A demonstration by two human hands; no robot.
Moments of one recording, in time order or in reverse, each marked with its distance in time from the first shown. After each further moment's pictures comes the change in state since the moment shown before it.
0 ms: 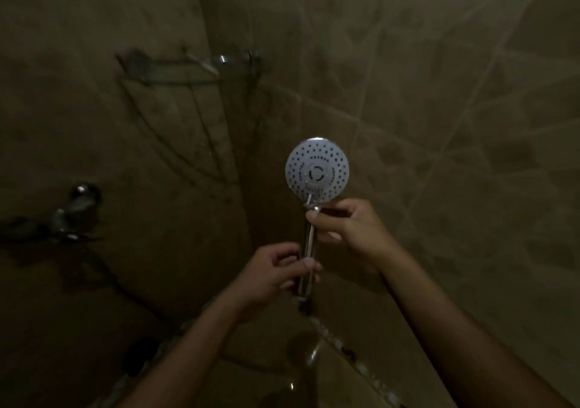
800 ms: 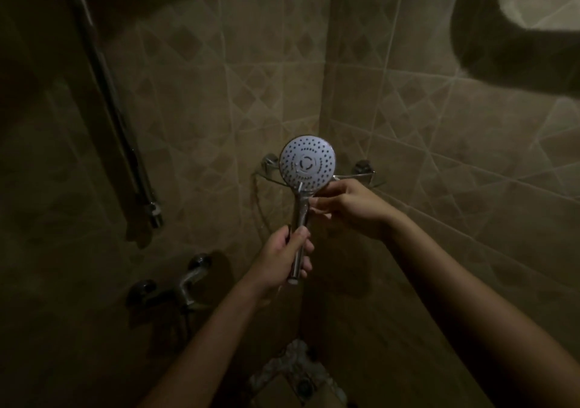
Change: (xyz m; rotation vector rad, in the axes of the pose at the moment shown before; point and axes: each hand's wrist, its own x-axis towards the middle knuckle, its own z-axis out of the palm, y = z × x) left_hand -0.057 0.161 -0.214 -0.051 0.287 0.337; right_hand 0.116 -0.189 0.234 -0.336 -0.323 -0.088
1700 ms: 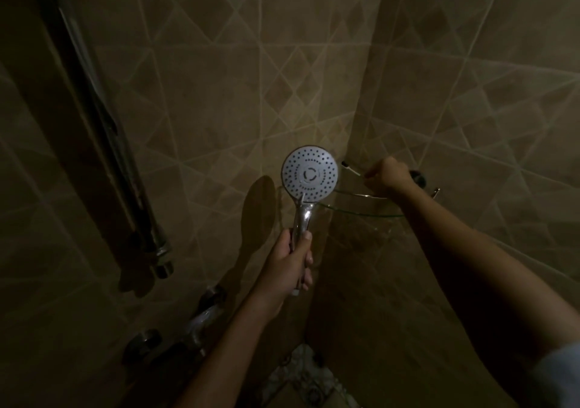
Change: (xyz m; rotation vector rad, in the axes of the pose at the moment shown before) left_hand 0.115 -0.030 -0.114 -0.037 -0.004 -0.076; right_hand 0.217 0.027 -0.058 -0.917 0.604 0.266
